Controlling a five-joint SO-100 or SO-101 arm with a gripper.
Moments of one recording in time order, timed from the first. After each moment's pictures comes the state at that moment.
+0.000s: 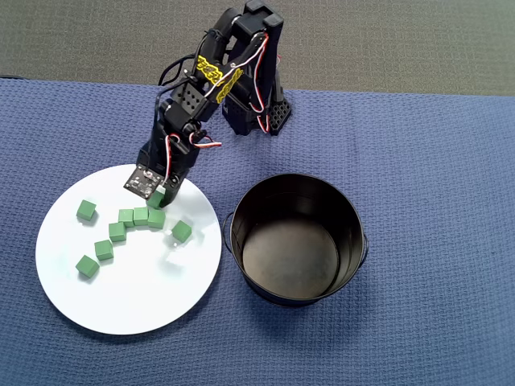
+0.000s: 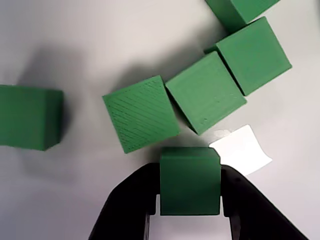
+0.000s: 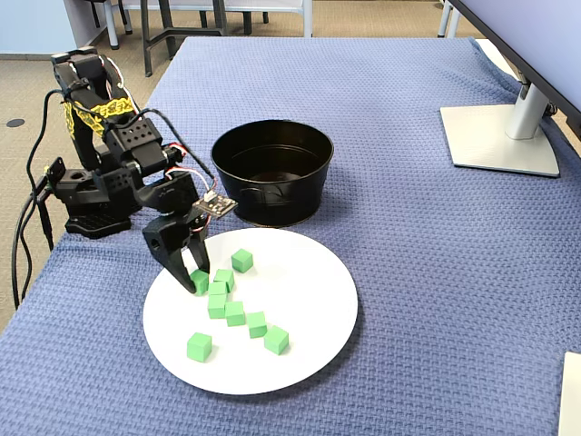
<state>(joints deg) 42.0 99.5 133.9 25.6 -108.8</state>
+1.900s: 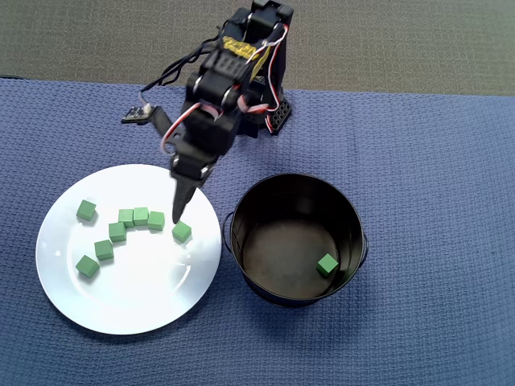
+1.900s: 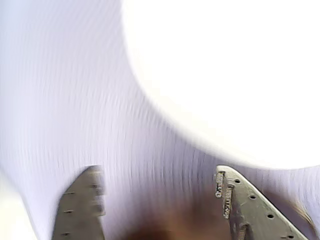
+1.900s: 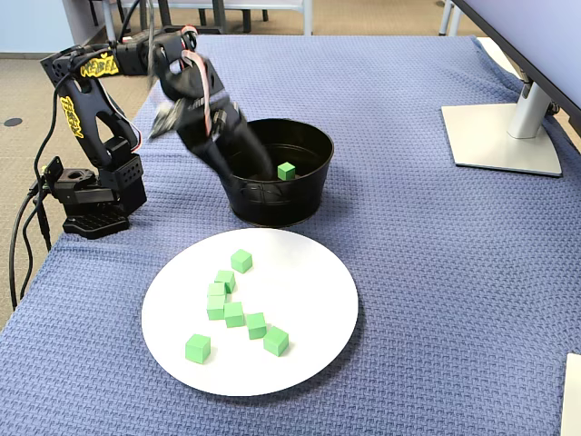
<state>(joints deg) 24.1 104.9 96.5 66.7 -8.8</state>
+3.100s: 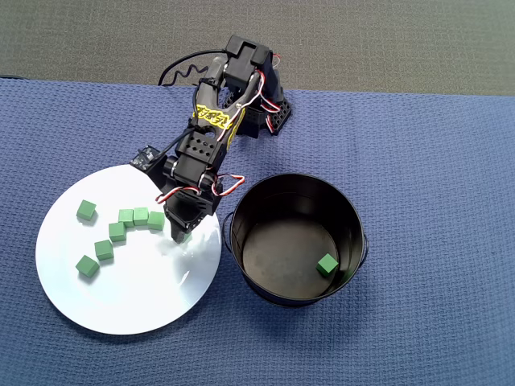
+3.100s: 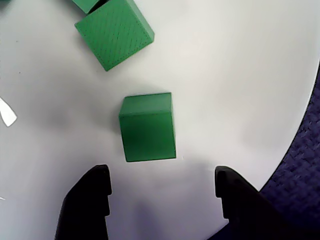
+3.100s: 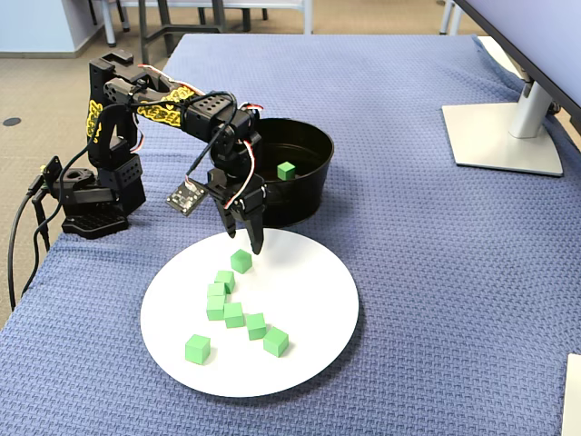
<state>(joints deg) 22.2 72.2 84.7 74.7 11.7</state>
